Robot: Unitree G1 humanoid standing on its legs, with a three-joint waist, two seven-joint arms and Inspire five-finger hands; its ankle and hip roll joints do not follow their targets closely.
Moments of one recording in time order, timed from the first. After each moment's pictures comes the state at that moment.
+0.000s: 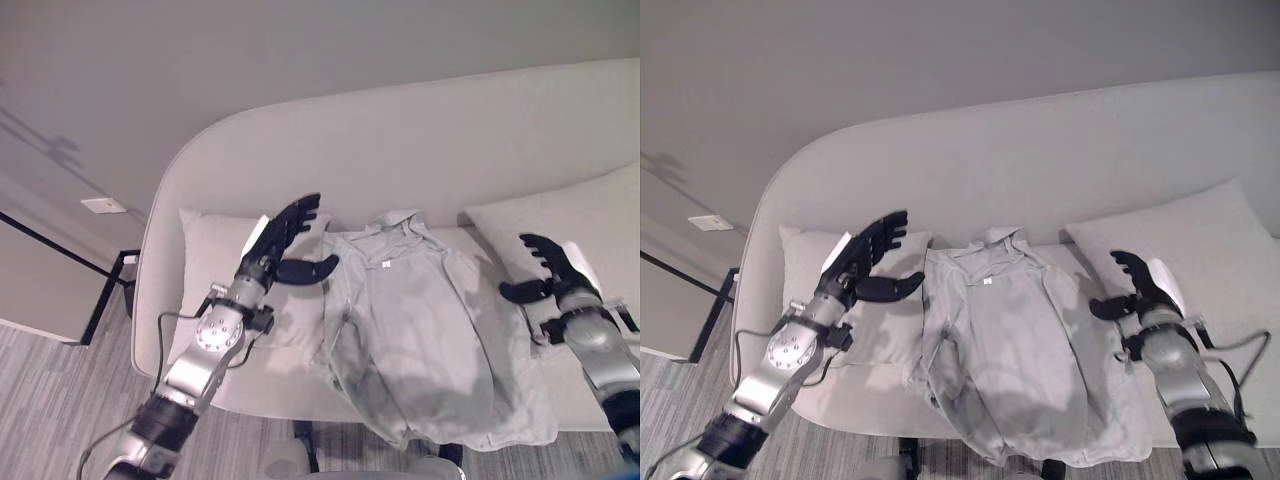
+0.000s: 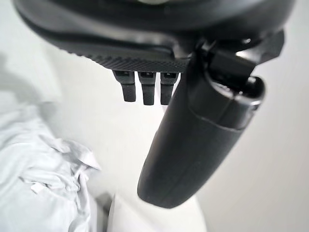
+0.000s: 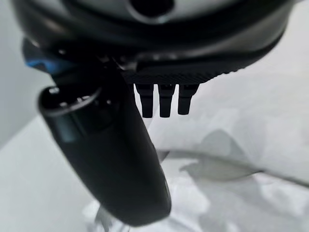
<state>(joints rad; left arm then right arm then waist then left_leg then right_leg) -0.44 0.47 -0.44 -0.01 -0.28 -0.06 0.06 -0.52 -0.84 0.26 0.66 0.02 0.05 -0.14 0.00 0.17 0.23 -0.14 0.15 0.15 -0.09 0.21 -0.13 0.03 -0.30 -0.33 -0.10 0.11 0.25</state>
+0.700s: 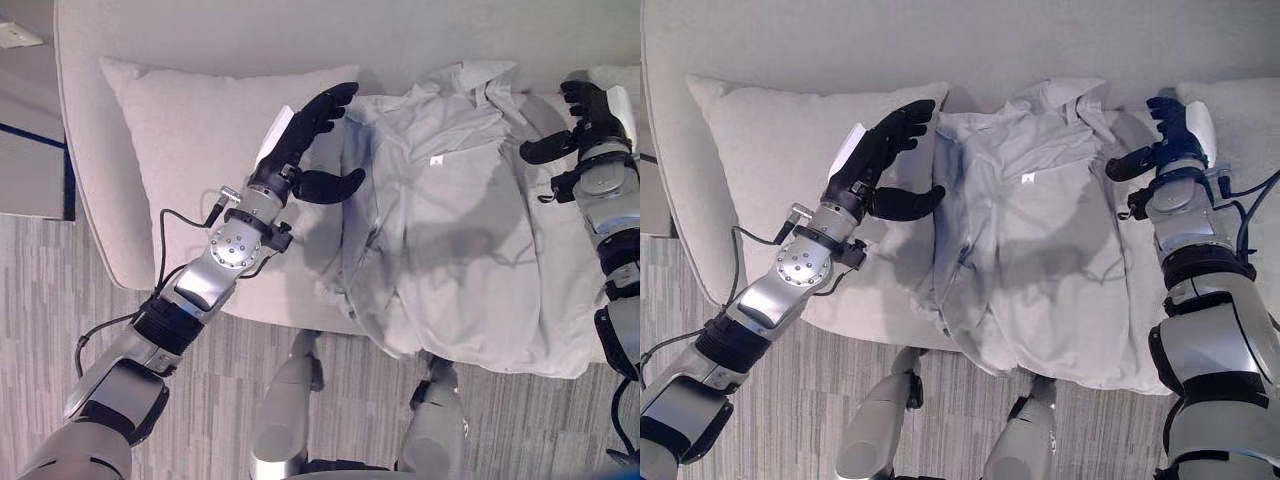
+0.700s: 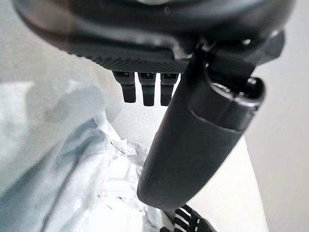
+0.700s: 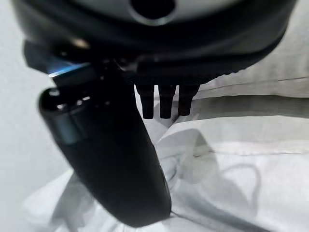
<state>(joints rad) -0.71 0.54 -0.50 0.09 -0.28 -0.08 0.19 -1.14 -0.85 0.50 1.09 0.17 0.04 -0.20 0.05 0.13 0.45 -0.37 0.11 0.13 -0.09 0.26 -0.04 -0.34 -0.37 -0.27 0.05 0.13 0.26</state>
